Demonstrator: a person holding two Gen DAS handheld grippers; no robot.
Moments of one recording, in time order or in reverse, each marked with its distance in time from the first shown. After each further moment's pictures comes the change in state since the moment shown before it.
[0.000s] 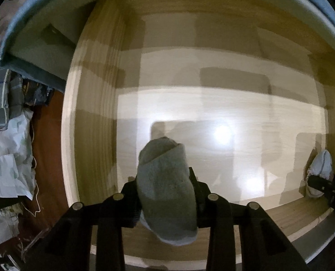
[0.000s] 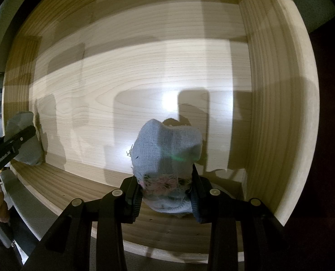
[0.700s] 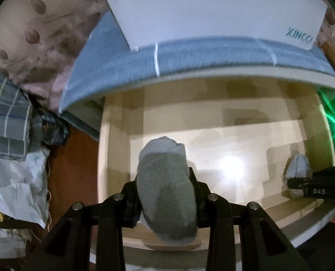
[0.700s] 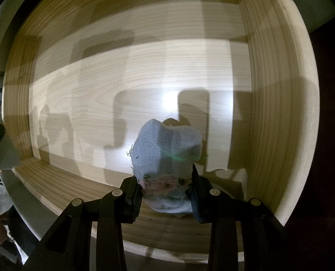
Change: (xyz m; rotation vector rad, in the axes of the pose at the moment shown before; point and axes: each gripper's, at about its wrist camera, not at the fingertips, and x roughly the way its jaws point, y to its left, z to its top) left arm -0.086 -0.024 -0.023 0.079 -0.319 0.069; right arm -0.001 0.001 0.001 0.001 0.001 0.000
